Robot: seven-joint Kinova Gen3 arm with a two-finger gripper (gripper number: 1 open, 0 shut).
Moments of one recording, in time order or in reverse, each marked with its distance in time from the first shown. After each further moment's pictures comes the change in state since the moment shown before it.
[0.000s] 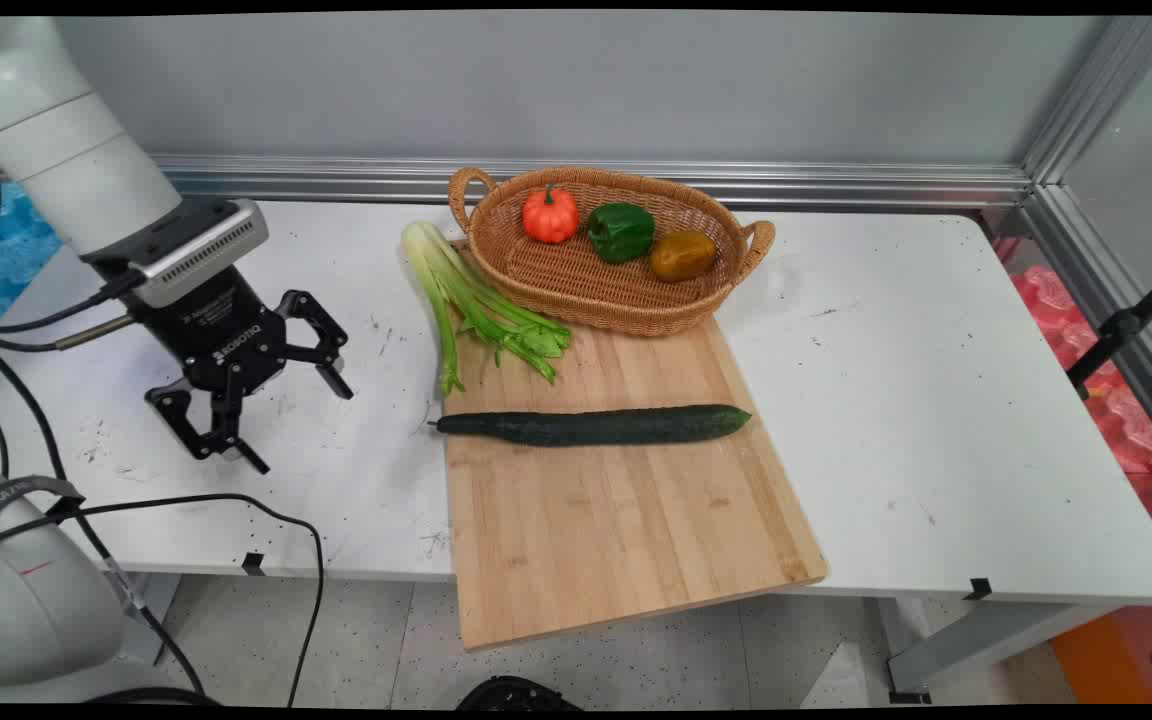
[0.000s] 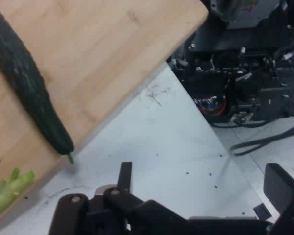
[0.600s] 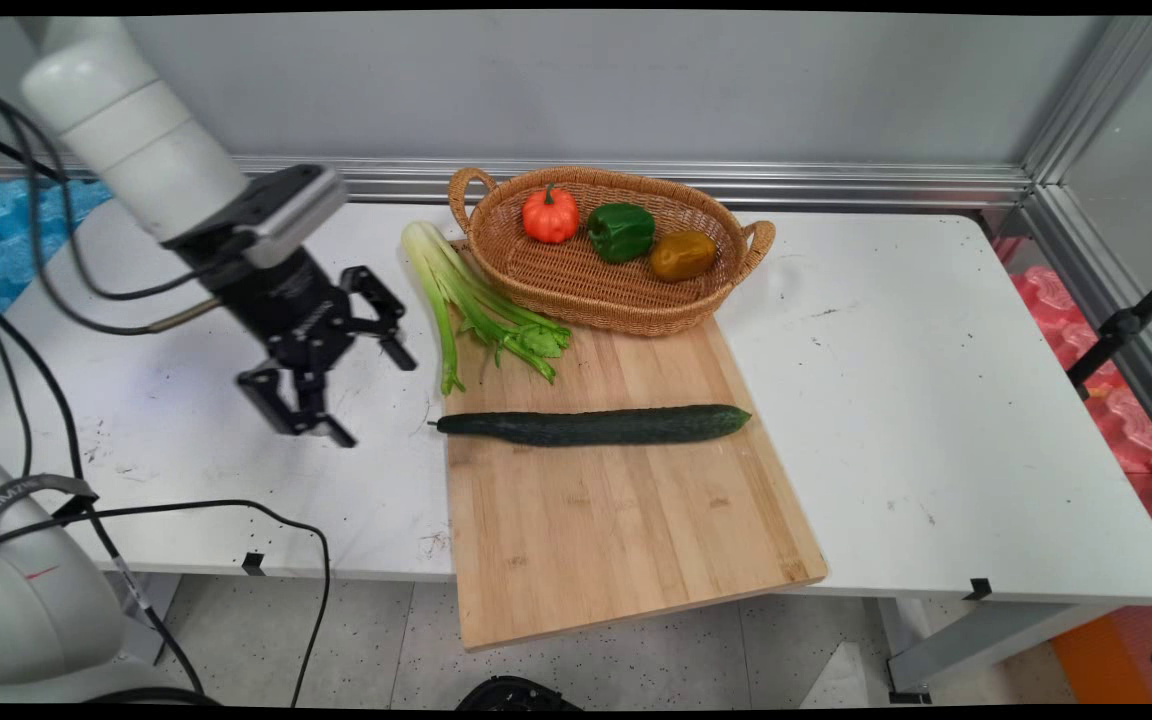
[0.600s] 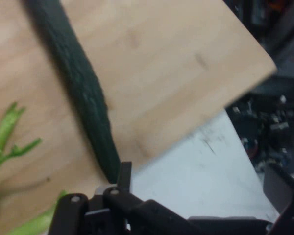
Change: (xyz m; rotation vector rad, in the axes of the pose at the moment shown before) arm 0.023 -0.035 0.012 0.074 0.055 -0.167
